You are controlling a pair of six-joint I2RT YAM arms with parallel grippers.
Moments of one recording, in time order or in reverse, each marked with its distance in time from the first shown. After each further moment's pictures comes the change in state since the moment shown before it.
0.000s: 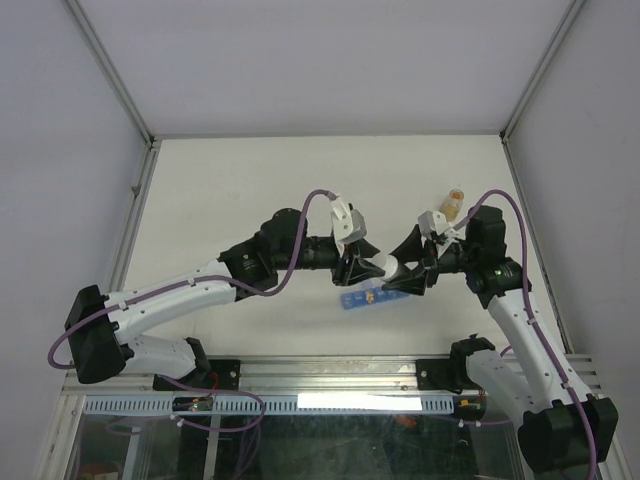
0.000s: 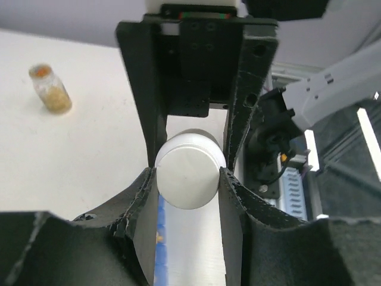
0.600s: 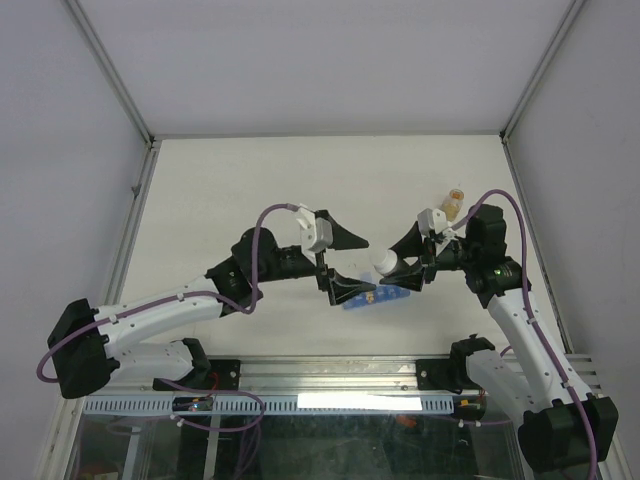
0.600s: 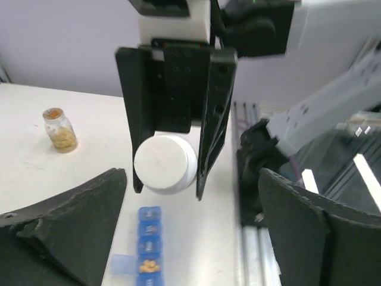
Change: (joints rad) left arm 0.049 -0.102 -0.223 0.335 0.106 0.084; right arm 0.000 0.002 0.000 0.032 0.028 -0.014
